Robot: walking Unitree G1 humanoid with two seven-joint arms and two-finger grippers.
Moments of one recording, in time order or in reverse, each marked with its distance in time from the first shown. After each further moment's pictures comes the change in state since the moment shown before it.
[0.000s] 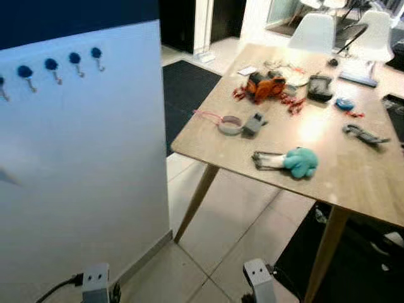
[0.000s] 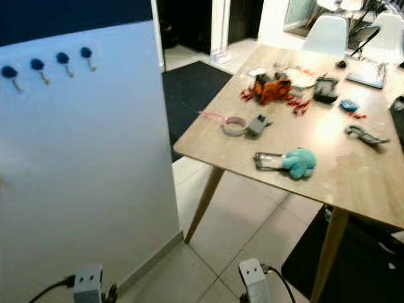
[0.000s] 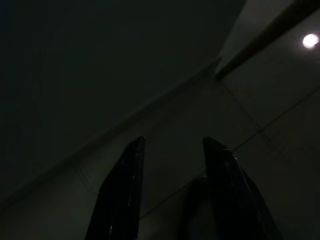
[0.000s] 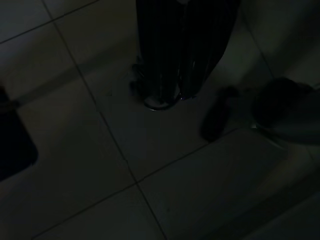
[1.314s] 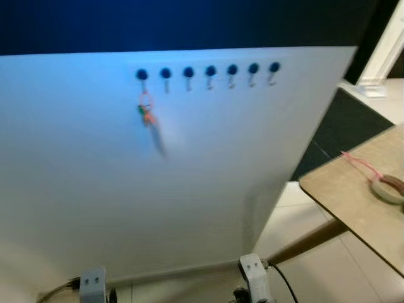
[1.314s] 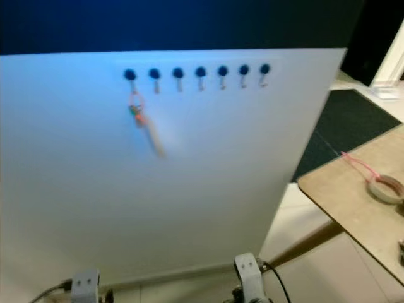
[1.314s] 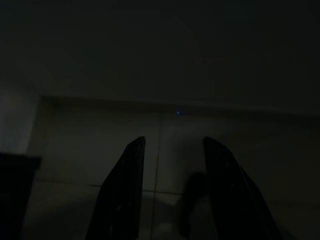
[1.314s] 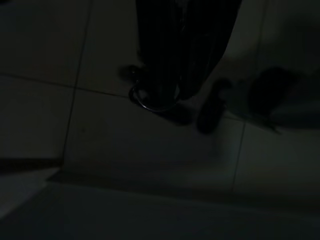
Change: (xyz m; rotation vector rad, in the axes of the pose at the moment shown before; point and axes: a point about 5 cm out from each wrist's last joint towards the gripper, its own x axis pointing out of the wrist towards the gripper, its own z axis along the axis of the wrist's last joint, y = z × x) left arm 0.000 0.007 -0.005 0.011 0.039 0.030; right arm 0.004 0.007 0.011 0.034 -0.033 0.019
